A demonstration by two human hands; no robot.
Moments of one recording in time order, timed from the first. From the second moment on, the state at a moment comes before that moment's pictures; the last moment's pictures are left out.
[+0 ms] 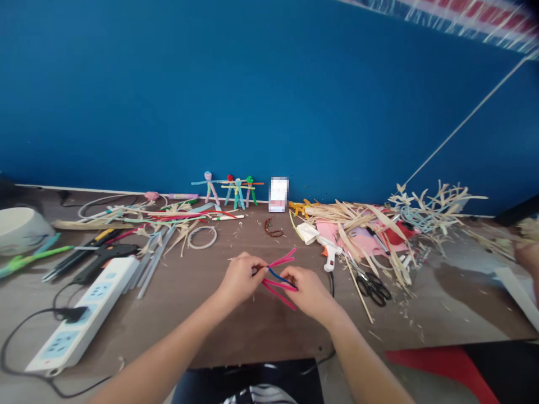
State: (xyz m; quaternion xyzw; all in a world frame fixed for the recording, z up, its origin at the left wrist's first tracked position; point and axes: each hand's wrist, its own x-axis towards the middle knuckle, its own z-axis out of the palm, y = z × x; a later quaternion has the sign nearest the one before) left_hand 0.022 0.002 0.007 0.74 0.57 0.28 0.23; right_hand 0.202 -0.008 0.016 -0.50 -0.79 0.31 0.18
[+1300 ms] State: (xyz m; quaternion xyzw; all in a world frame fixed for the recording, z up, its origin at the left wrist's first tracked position) left_hand 0.017 -0.004 0.028 0.83 0.49 0.26 0.03; right_hand 0.198 -0.004 0.035 -0.43 -0.88 0.19 0.11
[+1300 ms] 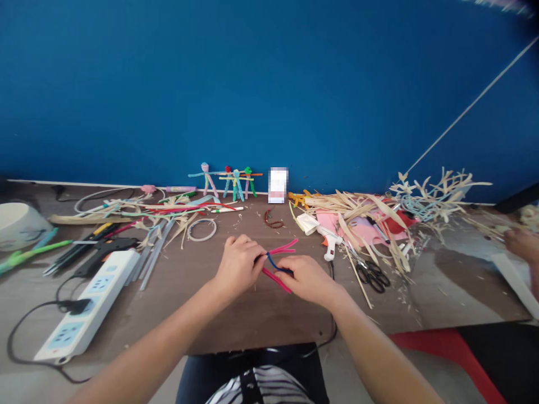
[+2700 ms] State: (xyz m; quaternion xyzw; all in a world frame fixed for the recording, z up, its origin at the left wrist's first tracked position) left_hand 0.015 0.001 0.018 0.77 0.53 0.30 0.19; right_hand 0.194 0.005 0.007 -0.41 -0.64 0.59 0.28
